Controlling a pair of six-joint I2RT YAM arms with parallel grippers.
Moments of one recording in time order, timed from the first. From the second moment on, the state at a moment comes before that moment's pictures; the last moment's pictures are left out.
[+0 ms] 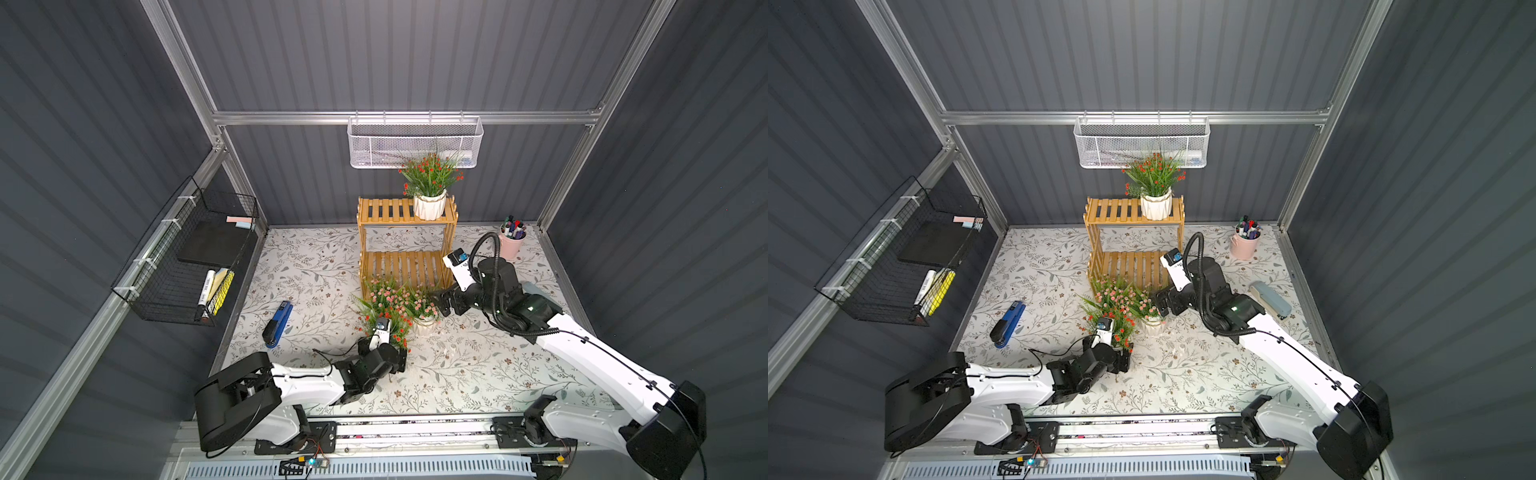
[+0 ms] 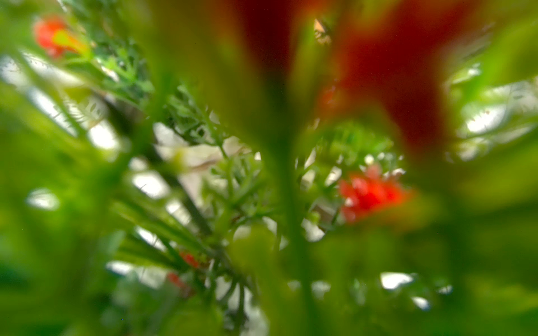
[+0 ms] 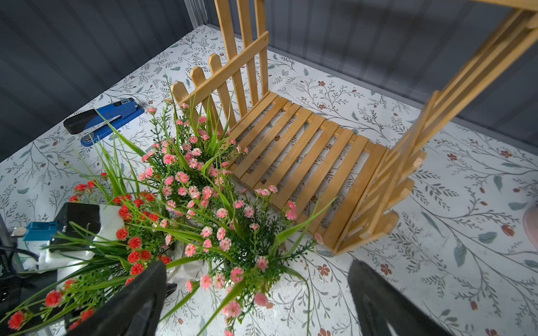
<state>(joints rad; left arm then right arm) -1.06 1.36 0.39 0.27 -0.52 -0.59 0.60 1.17 0.98 -0.37 -0.11 0.02</state>
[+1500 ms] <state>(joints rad) -1.06 0.96 0.81 -0.59 -0.55 -0.67 0.61 1.15 0.98 -0.37 -0.07 0.02</state>
